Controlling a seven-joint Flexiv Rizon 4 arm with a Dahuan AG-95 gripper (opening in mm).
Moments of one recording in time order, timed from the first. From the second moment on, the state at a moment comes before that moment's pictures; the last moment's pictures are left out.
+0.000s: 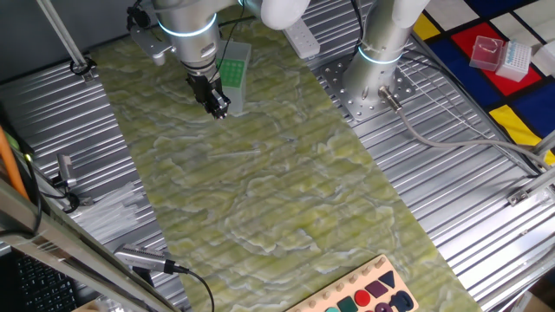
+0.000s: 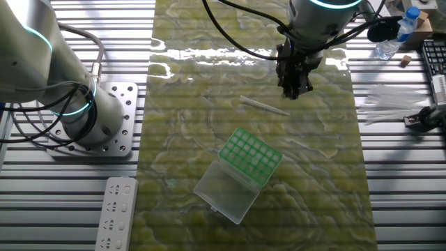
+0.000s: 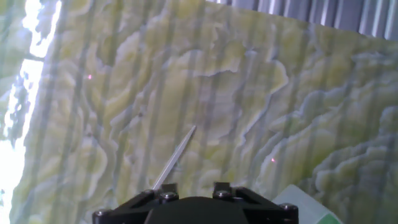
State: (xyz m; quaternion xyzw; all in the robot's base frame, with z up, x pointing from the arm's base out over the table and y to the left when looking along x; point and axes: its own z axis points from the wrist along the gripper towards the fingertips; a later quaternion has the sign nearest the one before) arm 0.500 0.000 0.170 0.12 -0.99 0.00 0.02
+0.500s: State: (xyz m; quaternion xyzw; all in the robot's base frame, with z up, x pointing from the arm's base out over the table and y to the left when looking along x) arm 0.501 0.002 0.169 0.13 -0.99 0.00 0.02
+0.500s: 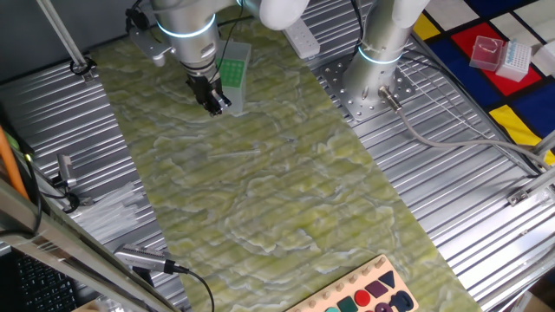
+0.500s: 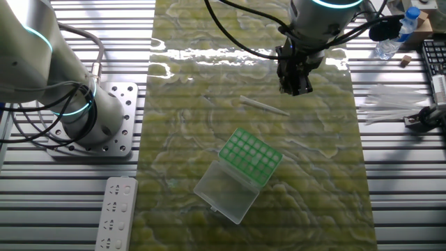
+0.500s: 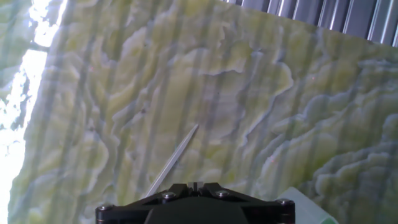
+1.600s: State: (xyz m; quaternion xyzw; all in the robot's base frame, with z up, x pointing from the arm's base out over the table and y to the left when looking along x) arm 0.511 0.025 0.143 0.10 -0.99 -0.01 0.02
